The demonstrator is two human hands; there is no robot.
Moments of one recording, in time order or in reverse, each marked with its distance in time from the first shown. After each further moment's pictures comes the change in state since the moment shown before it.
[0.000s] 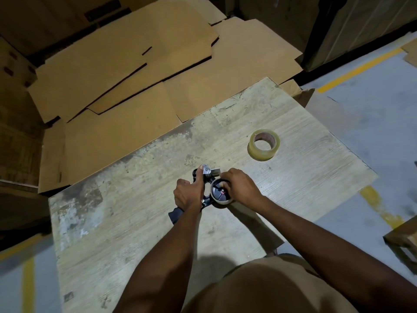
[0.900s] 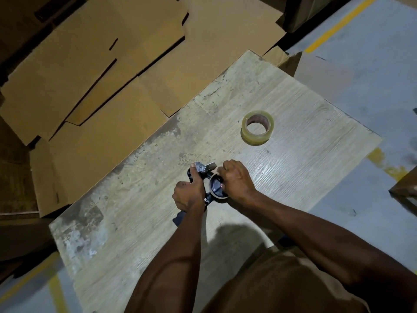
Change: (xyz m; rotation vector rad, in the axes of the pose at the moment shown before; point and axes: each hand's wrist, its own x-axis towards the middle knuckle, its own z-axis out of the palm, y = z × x) left_hand 0.008 0.003 0.015 0.050 0.046 -0.014; right_hand 0.009 -0.007 0.024 -0.180 0.194 -0.019
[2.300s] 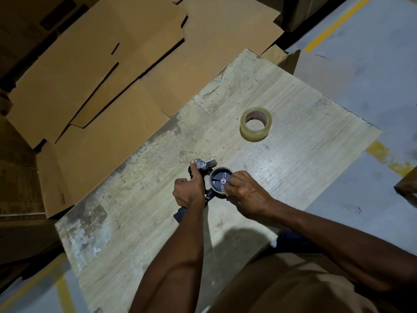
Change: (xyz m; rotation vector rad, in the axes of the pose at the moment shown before) left_hand -0.005 0.001 -0.002 -0.080 0.043 -0.019; right_hand -0.059 0.029 0.014 0.195 0.174 -0.381
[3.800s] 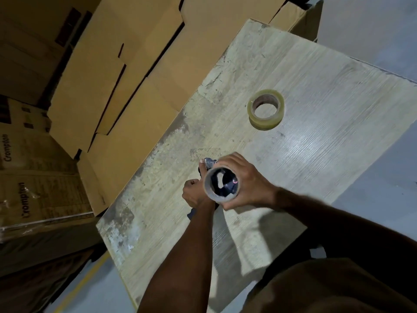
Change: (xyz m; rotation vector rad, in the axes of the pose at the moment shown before) left_hand 0.016 -0.016 0.002 0.147 -0.074 0.067; right_hand 0.041 0.003 -0.009 0.547 0.168 0.119
